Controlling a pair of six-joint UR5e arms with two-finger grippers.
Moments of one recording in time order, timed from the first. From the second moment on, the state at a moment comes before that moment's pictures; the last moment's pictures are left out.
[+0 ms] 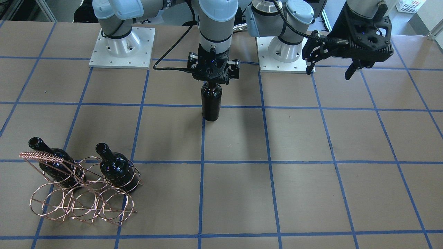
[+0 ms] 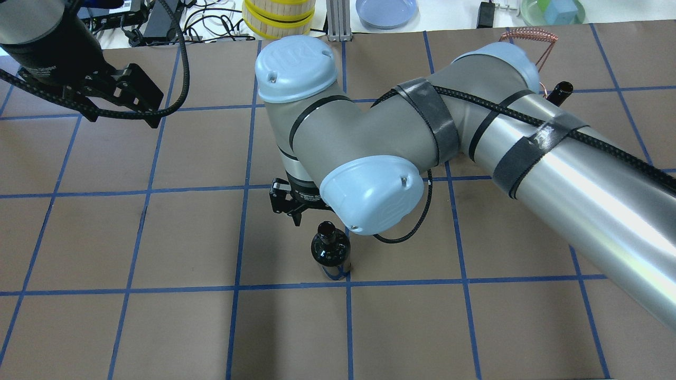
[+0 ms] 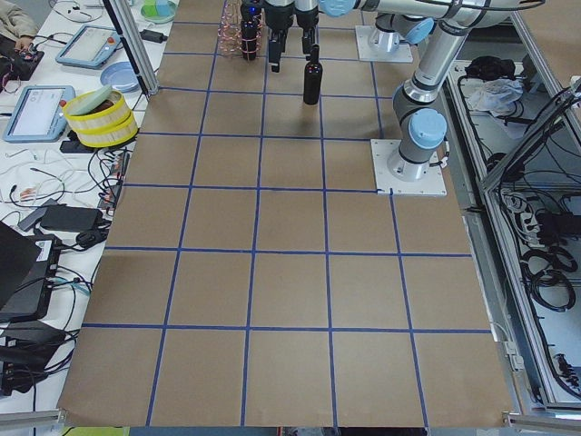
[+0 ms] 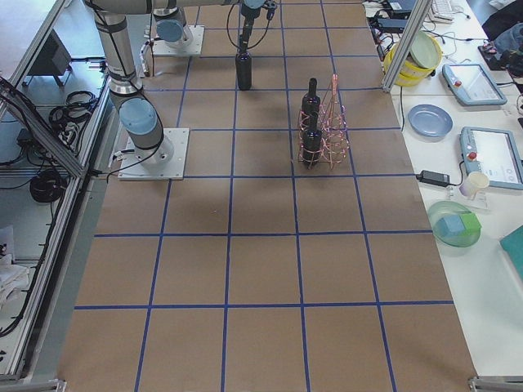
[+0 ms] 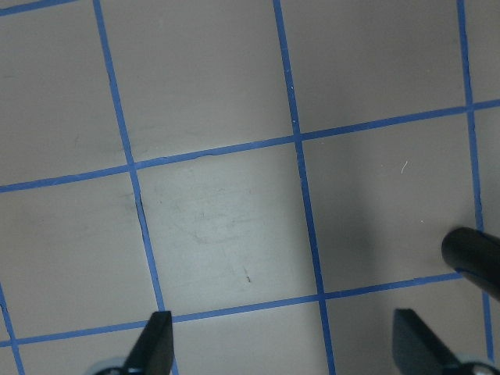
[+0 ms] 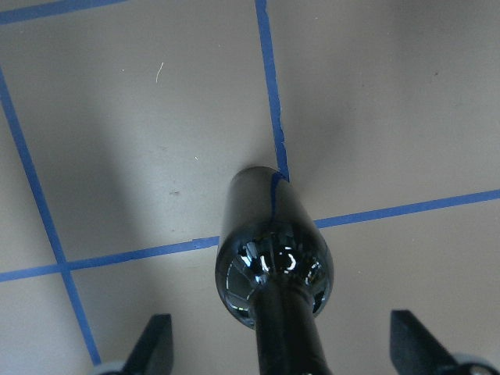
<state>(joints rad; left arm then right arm) -1.47 -1.51 -1.50 -1.68 1.59 0.25 2.11 -1.39 1.61 -1.66 -1.49 0.69</state>
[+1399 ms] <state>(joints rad) -1.47 -1.50 -1.50 -1.68 1.59 0.25 2.08 -1.43 1.58 -1.64 -1.51 0.65</state>
